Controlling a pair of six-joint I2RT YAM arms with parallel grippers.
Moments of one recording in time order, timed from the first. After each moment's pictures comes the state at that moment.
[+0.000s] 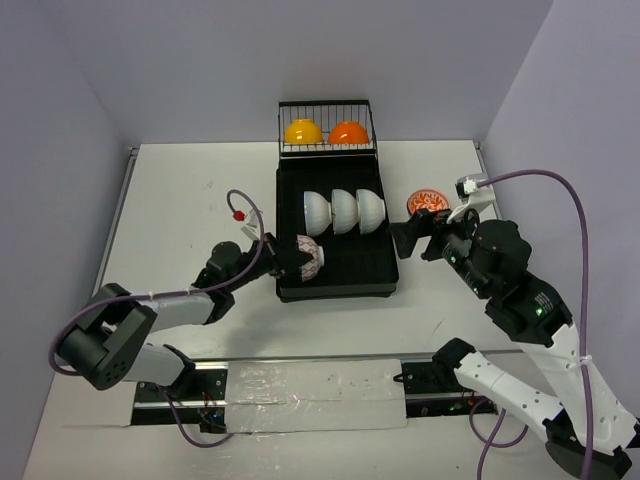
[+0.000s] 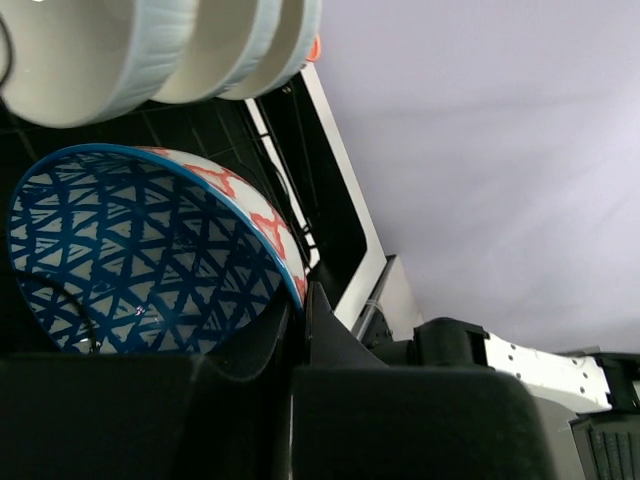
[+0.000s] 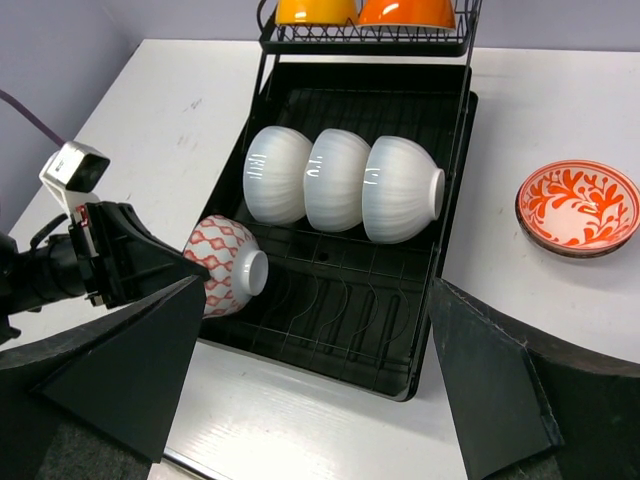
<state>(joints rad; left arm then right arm) -0.63 1.38 0.39 0.92 0.37 -1.02 0.60 0.68 1.12 -0.66 0.23 0.30</state>
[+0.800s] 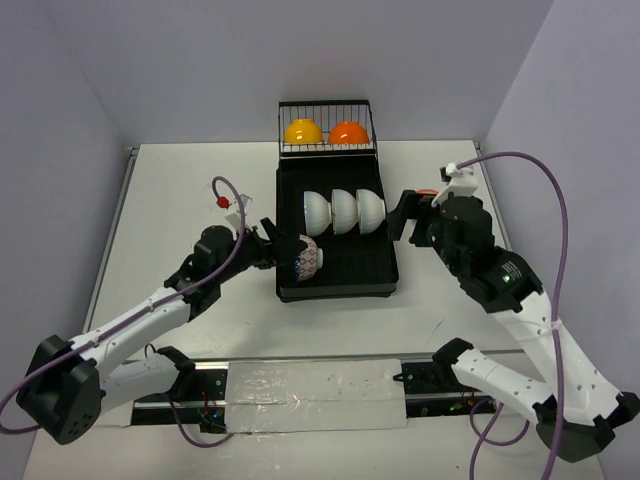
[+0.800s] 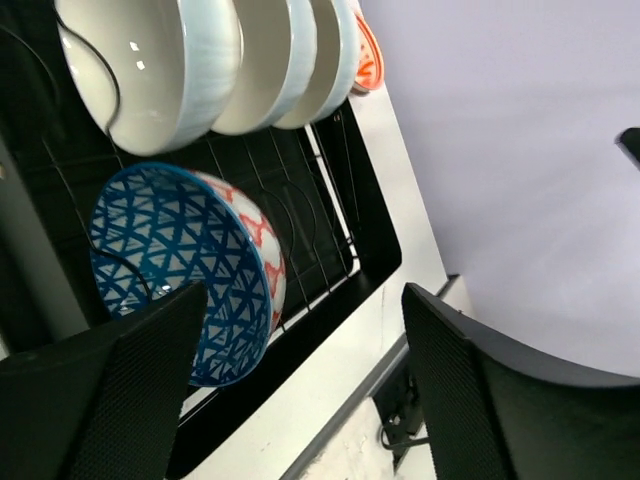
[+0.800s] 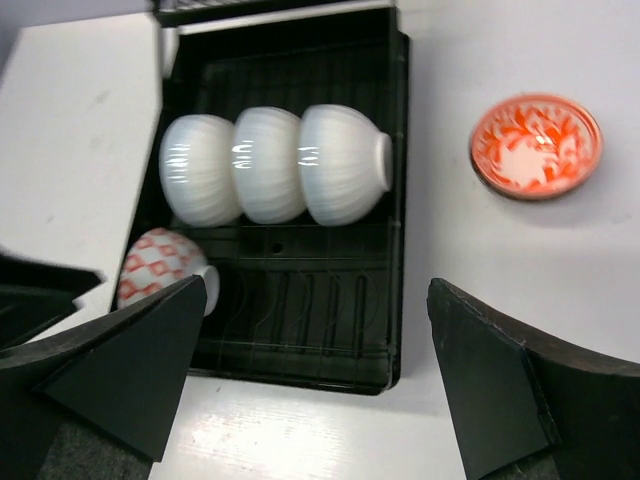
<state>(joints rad) -0.62 1.09 0.55 0.31 0.22 -0.86 0.58 0.82 1.13 -0.68 0.35 0.39</state>
